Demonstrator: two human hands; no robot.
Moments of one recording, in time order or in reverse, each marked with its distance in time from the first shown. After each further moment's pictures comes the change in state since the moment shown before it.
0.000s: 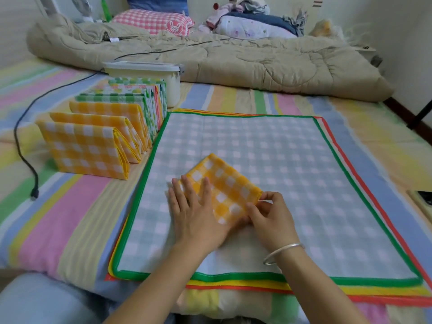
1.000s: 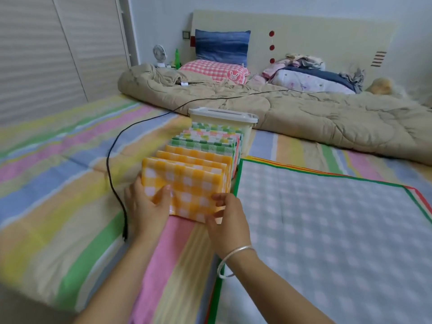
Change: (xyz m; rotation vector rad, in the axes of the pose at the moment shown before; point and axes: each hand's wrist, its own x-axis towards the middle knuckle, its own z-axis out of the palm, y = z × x) left_hand 0.099 -0.243 -0.081 -0.769 0.839 -0.311; right_hand 0.023 -0.120 0.229 -0.164 -0.258 -0.360
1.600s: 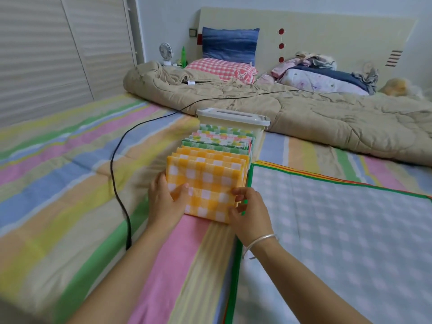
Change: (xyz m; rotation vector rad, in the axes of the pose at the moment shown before) left_hand 0.038 -0.015 0.036 0.038 -0.256 -0.035; right_hand 0.055 0.017 -0.009 -0.040 0.039 0.024
